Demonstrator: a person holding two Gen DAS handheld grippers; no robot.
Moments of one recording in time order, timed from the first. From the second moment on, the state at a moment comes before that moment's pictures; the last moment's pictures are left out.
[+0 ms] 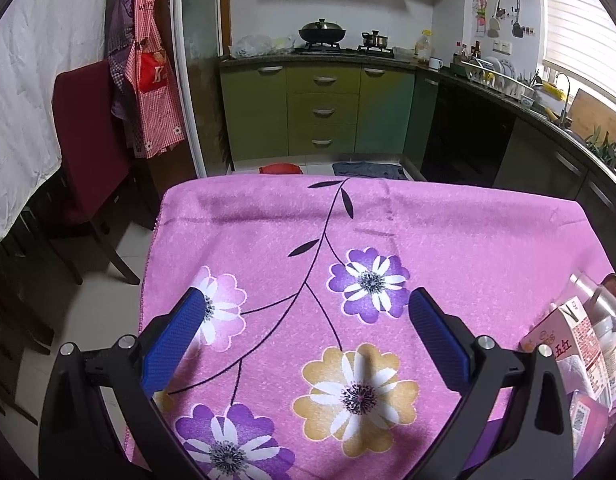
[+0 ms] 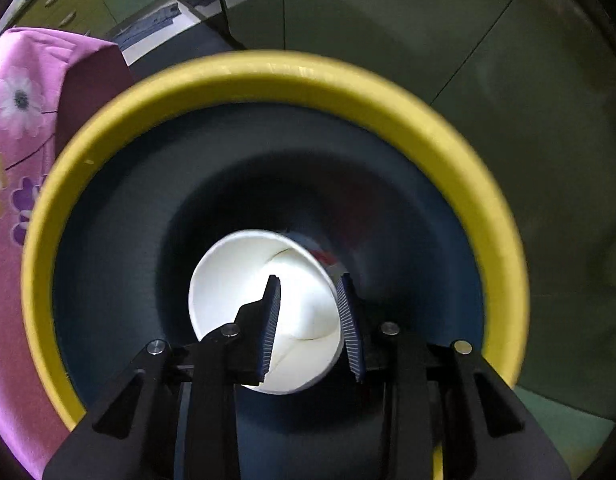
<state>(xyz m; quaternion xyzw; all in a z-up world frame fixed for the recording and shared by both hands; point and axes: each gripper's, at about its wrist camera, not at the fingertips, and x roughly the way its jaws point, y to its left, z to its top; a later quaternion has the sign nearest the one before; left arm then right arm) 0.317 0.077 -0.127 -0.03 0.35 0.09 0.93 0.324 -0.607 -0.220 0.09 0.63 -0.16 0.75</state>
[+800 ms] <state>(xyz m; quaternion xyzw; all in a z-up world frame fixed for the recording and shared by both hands) 0.219 -0.004 -0.089 0.10 0.36 -0.12 0.92 0.235 -0.534 -0.126 0.11 0.55 -0.03 0.83</state>
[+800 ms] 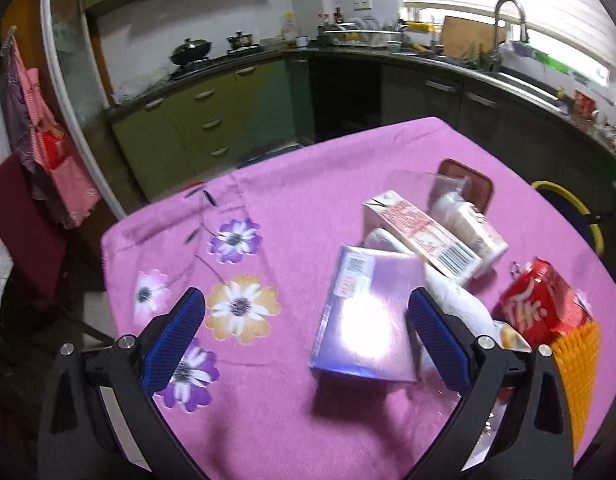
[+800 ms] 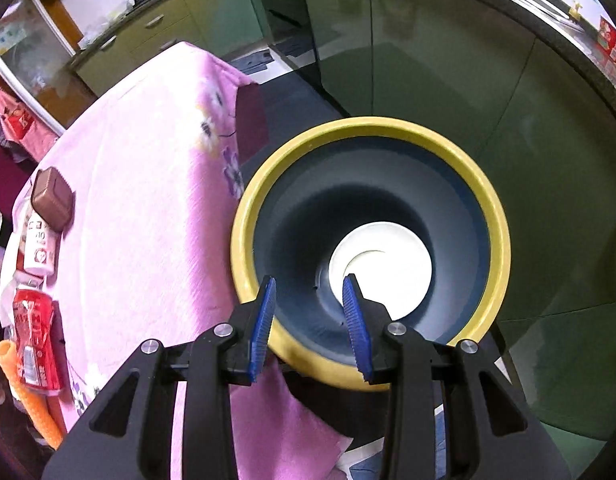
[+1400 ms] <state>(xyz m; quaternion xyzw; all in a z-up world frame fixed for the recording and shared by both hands) 0.226 -0.008 -0.127 0.11 0.39 -0.22 0.89 0.248 -0.500 -0.146 0.10 0.56 -0.01 0.82</state>
